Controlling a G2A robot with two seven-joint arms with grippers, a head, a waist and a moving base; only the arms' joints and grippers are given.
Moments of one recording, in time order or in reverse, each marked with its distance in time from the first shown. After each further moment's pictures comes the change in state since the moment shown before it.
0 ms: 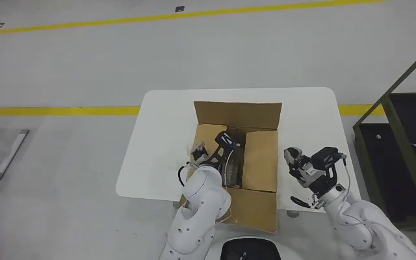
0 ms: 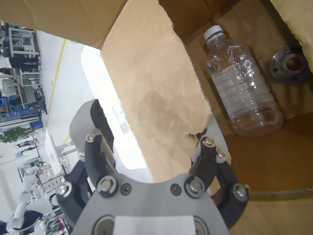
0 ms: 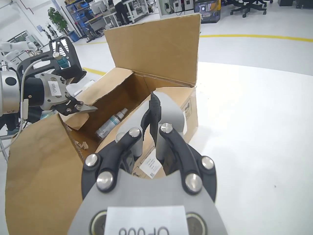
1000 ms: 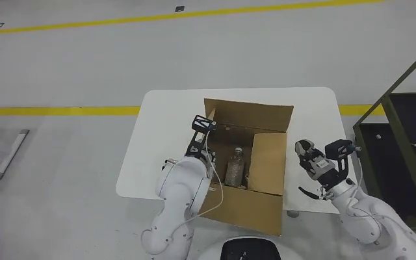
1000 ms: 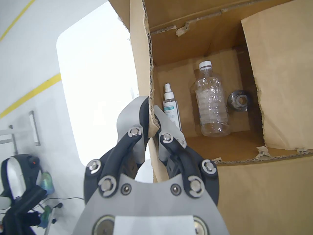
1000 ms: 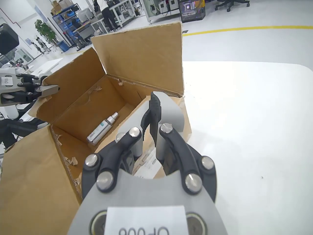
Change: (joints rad) left arm -0.037 -0.030 -0.137 -0.185 -0.359 0.172 -0.163; right arm 0.006 -0.010 0.086 0.014 0.103 0.024 0.031
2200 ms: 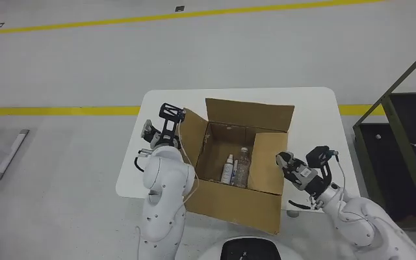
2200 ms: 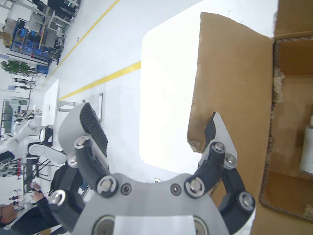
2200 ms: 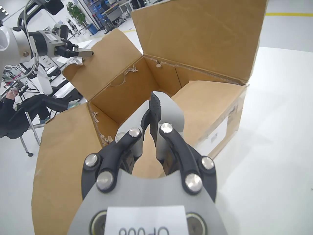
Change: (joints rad) left arm -0.041 0.038 -0.116 0.139 0.475 -0.009 0.232; right arm 0.020 -0.011 -0.075 0.016 0.027 -0.135 0.110
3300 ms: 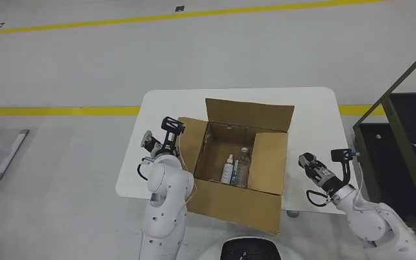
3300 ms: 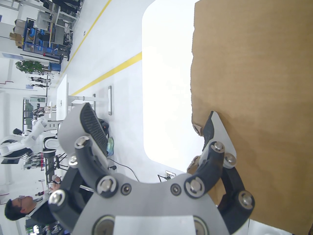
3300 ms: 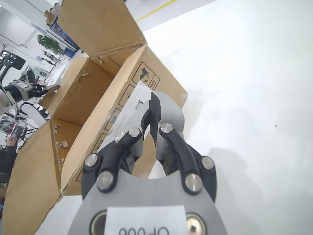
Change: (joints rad) left arm 0.058 0.001 -0.040 0.121 0.072 0.010 0.102; right arm 0.016 -0.009 0.084 0.230 0.215 0.034 0.011
